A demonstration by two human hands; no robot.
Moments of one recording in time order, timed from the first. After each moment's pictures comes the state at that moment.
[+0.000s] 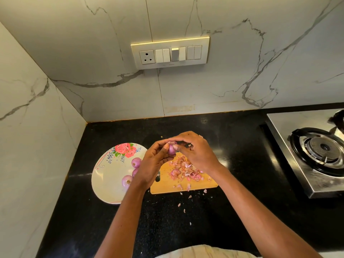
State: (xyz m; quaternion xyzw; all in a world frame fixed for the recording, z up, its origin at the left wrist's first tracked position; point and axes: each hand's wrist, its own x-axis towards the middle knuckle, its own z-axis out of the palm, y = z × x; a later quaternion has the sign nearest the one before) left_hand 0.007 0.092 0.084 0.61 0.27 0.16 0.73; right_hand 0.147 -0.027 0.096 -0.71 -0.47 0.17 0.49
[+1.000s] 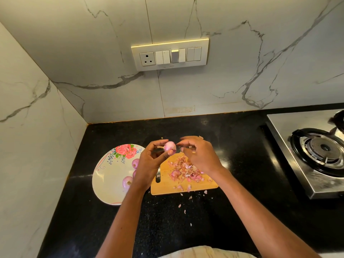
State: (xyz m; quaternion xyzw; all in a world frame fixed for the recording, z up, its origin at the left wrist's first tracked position) left_hand 0.004 0.091 0.089 0.68 0.30 0.22 0.63; right_hand 0.151 -0.033 0.086 -0.77 -0.42 0.16 0.46
